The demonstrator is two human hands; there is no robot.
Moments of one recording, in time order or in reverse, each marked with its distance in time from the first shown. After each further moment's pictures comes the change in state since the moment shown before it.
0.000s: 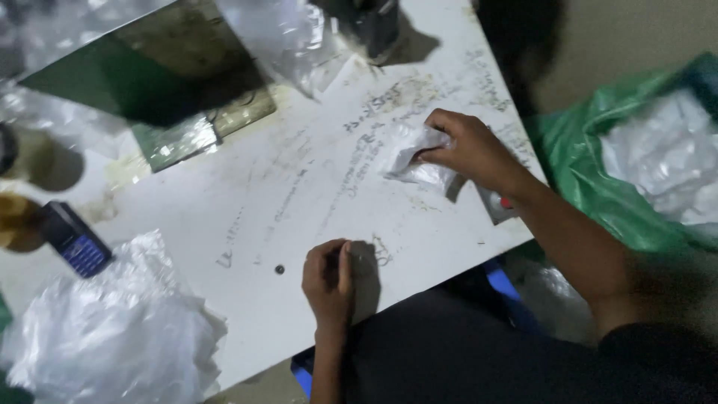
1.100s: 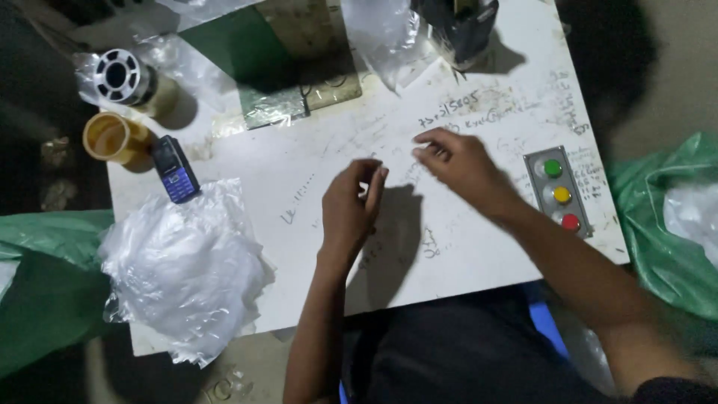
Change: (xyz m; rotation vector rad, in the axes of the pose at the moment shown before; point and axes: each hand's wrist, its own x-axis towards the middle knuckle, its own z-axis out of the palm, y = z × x) left_hand 0.091 0.037 -0.035 0.164 -0.124 0.038; right_hand 0.001 -0.067 0.078 0.237 0.109 -0.158
